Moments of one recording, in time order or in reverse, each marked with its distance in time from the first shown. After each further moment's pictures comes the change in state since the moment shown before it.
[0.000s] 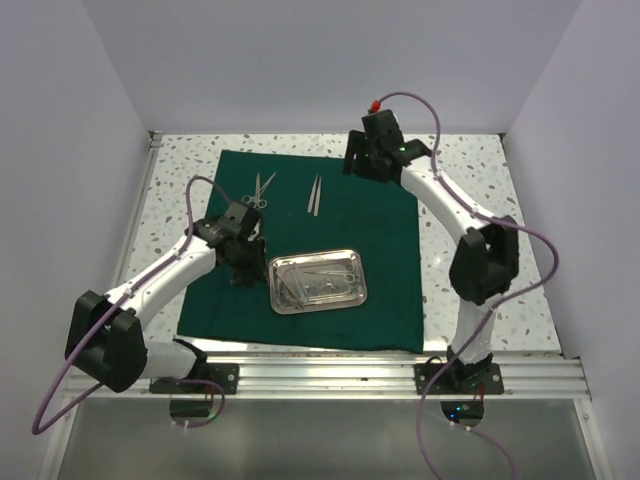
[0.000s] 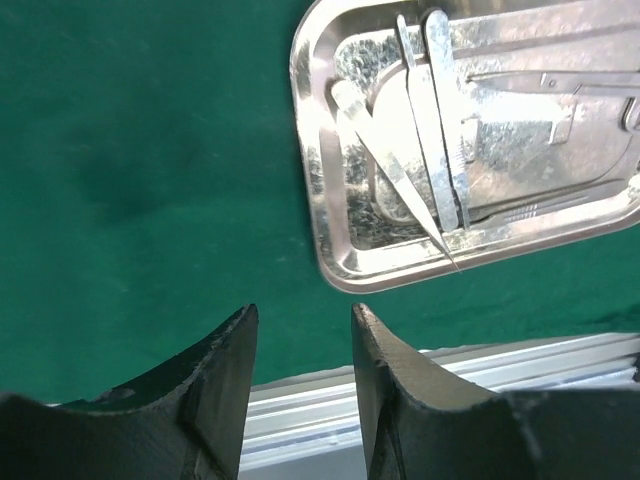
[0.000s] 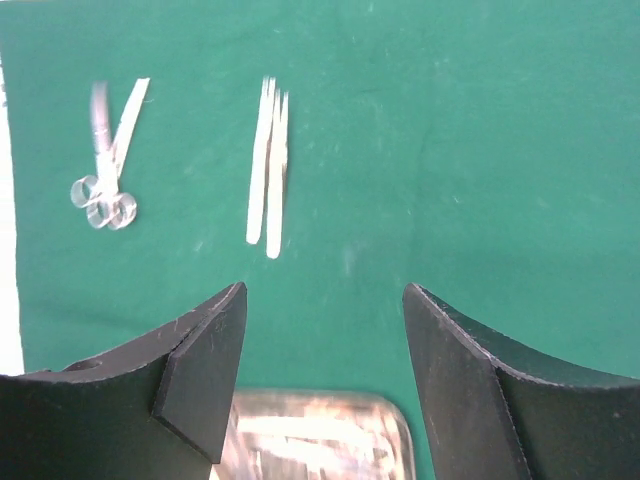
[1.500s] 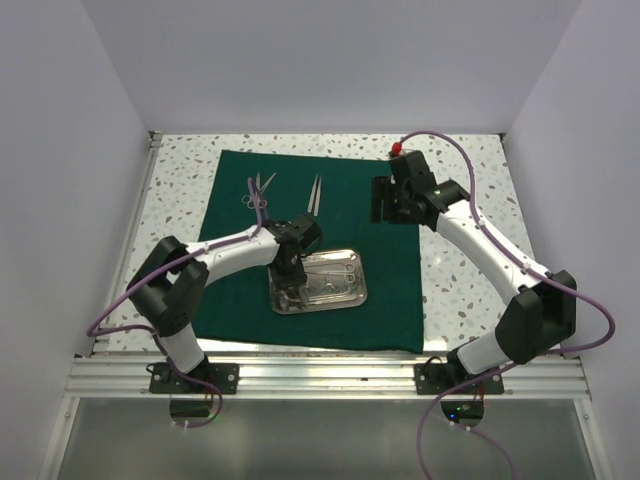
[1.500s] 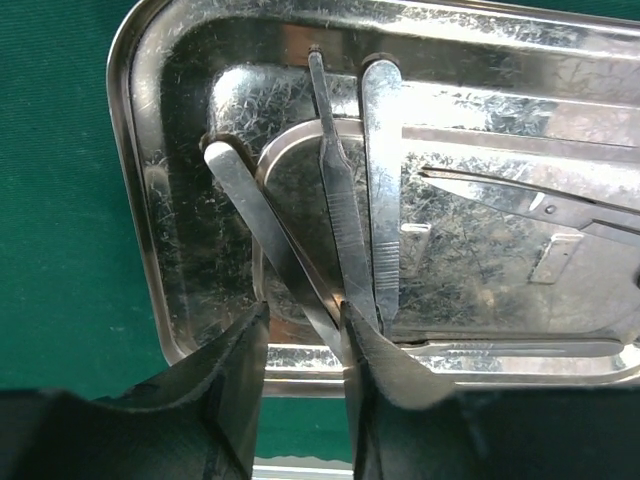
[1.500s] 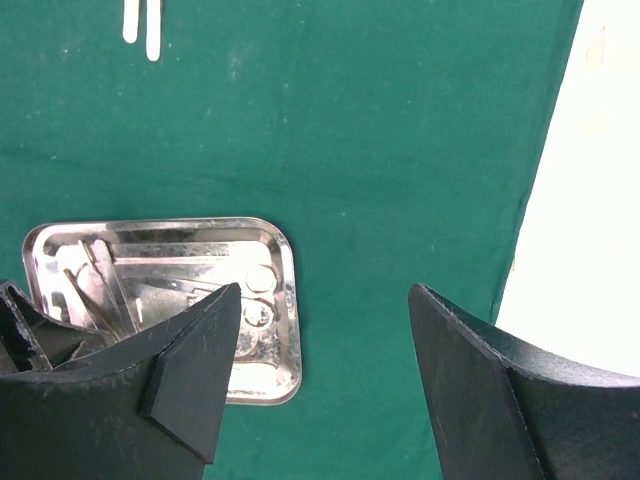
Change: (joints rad) left arm -0.282 0.410 0.143 0.071 -0.201 -0.468; right arm 0.002 -0.521 -0.524 -0.085 0.020 -0.139
